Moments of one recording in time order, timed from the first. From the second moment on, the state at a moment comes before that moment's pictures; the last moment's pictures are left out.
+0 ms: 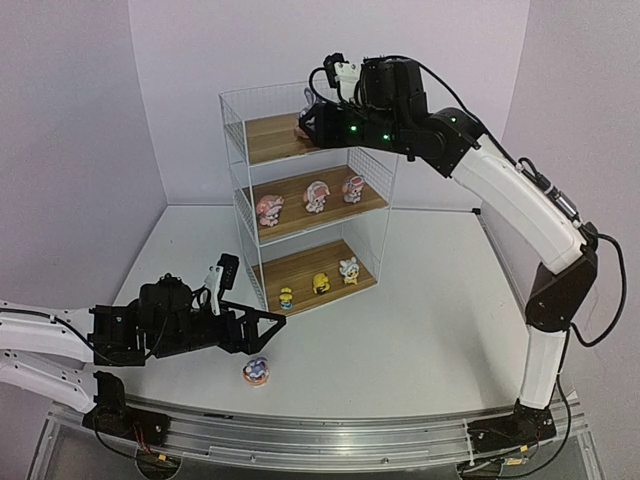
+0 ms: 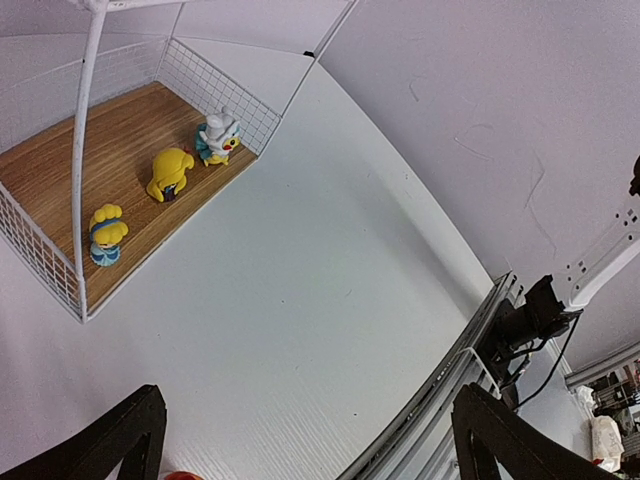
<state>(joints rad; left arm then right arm) -1.20 0.98 0.51 0.11 -0.21 -0.68 0.91 1.96 2.35 -0.61 0.21 0.23</state>
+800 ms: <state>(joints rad) -1.20 0.97 0.51 0.12 -0.21 -0.68 0.90 1.69 2.11 -0.60 0.01 0.27</state>
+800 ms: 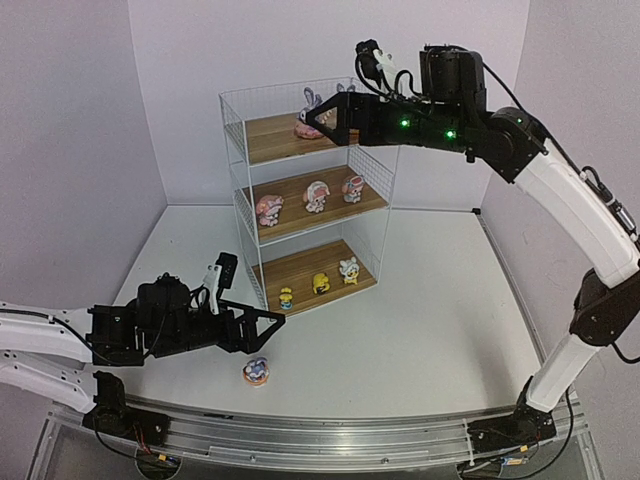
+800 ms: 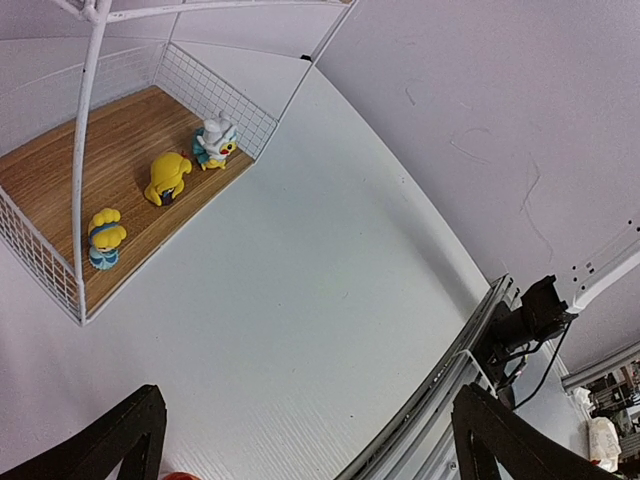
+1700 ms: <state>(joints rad) -1.20 0.96 0.49 0.12 -0.20 -0.68 0.90 1.87 2.26 -0.61 0.00 0.26</state>
